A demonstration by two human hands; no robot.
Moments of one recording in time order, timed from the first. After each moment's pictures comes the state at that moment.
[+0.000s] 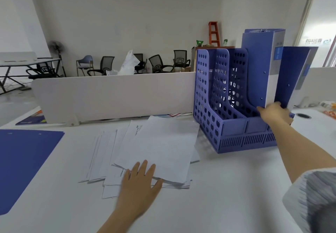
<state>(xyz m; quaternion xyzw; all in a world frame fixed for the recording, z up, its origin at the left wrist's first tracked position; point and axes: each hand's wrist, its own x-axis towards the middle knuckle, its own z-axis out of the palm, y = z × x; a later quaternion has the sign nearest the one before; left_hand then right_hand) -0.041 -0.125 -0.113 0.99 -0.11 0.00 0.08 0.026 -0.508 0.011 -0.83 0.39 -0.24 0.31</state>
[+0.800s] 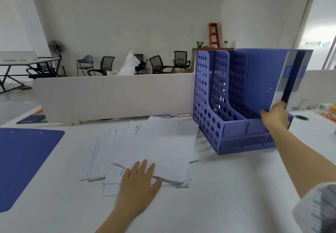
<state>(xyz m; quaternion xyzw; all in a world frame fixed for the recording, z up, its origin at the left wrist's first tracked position) -0.041 -0.126 -0.113 0.99 -0.11 0.00 0.08 0.014 -0.506 0.003 -0.80 0.34 -0.35 0.35</state>
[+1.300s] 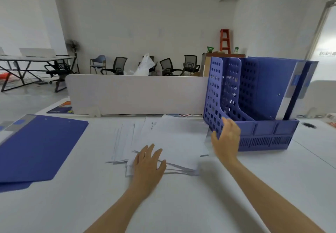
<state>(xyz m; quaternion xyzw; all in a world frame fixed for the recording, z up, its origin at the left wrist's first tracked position) -0.059 -0.105 -0.096 0.97 -0.09 0.09 0.20 -0.026 -0.329 -0.057 -0.87 0.09 -0.41 0.27</state>
